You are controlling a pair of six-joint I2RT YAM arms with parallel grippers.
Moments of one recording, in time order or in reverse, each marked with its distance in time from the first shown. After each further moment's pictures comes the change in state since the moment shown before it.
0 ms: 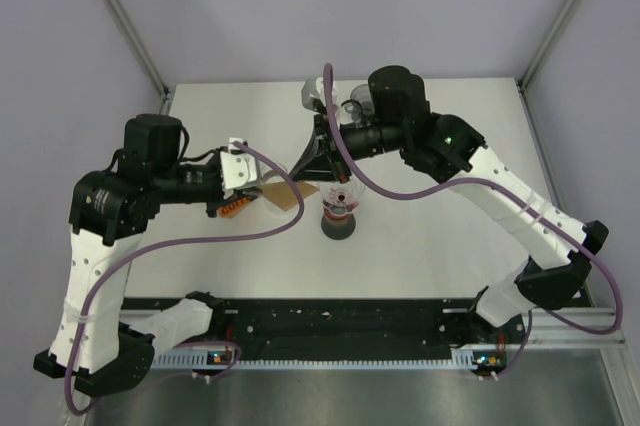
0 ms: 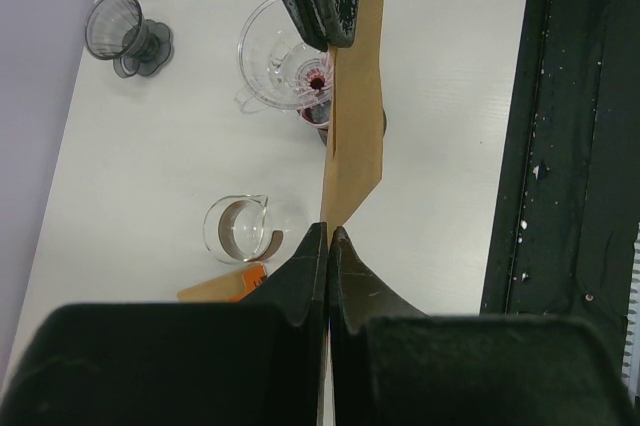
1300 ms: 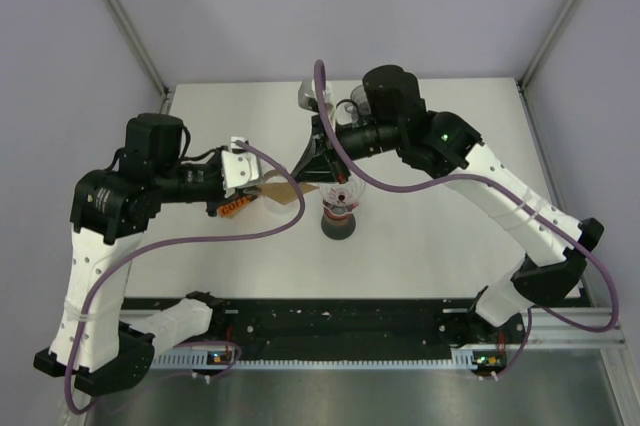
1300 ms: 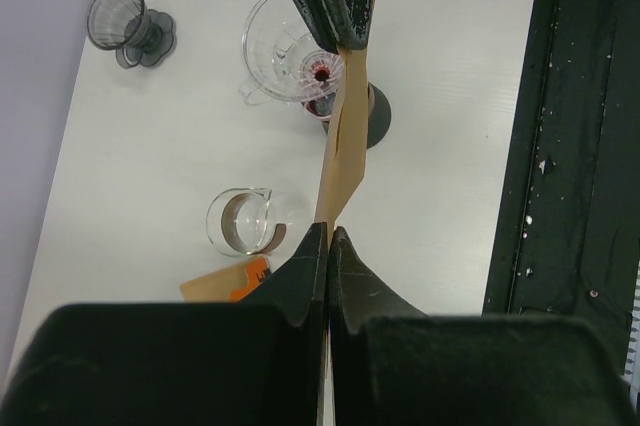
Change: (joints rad) left arm -0.003 0.005 0.000 0.000 -0.023 0.000; right arm 0.000 0.024 0.032 -0.061 0.011 0.016
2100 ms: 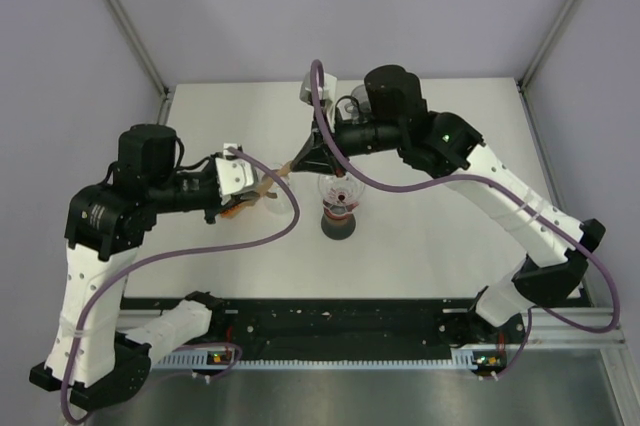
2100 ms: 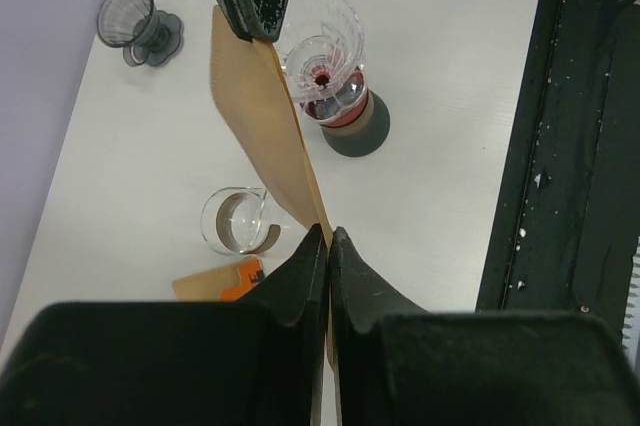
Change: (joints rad) left arm -0.003 -0.068 -0.062 0.055 -0.011 -0.061; right arm 0.000 0.000 0.002 0.004 0.146 -0.005
